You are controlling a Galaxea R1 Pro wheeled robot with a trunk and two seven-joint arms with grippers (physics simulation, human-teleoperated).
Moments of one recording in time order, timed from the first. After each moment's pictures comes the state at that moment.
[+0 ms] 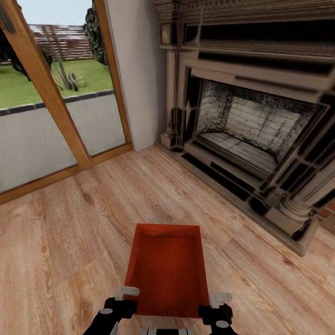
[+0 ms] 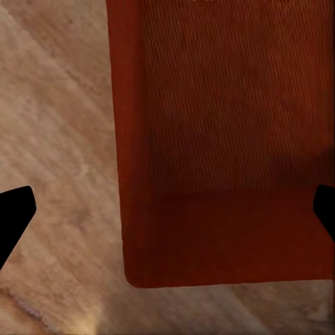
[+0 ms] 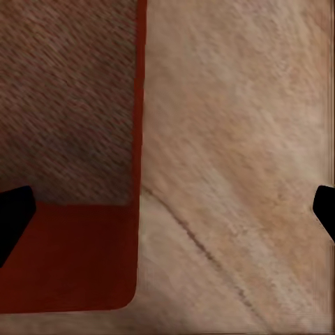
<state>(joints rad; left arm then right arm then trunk) -0.33 -0.09 -0.06 -0.64 -0.06 0.24 0.06 -0.41 0.05 0.53 -0.41 -0.41 -0.01 -0.38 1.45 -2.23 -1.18</state>
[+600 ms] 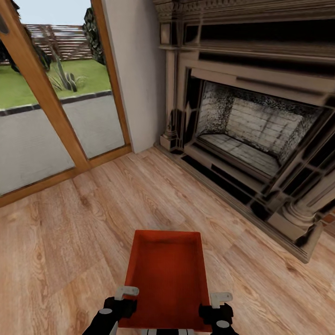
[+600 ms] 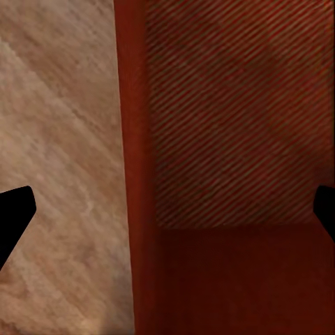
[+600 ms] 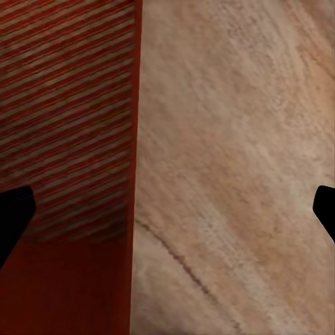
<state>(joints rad) -0.33 -0.09 -0.06 -0.64 -0.06 0.23 0.06 -0.41 0.05 0.53 -0.41 -0.41 -0.01 -0.38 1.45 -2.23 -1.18</state>
